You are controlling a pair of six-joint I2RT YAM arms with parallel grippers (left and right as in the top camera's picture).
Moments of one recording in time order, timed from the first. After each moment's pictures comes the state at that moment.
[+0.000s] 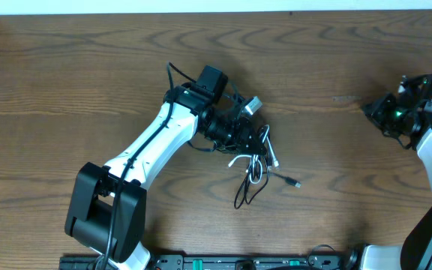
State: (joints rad) left arm -0.47 1.77 1.30 -0.86 1.03 -0.20; right arm -0.32 1.56 0.98 -0.43 -0.53 0.41
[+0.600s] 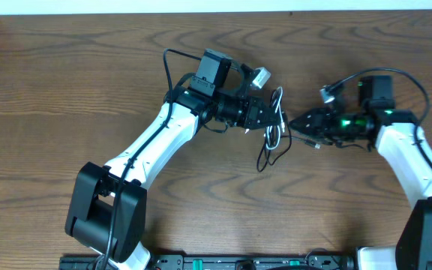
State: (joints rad) left arm -0.47 1.77 1.30 -0.39 1.03 -0.38; right arm 0.01 1.57 0.99 -0.62 -0.85 0.31
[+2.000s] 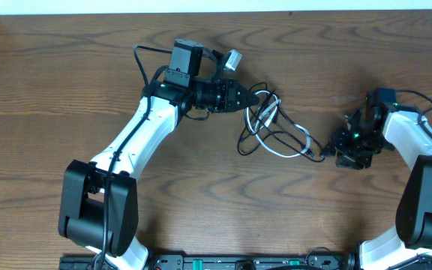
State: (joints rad) left arm -0.33 1.77 1.29 -0.33 1.01 -0.44; right arm -0.14 1.76 1.03 -0.92 -0.35 0.27
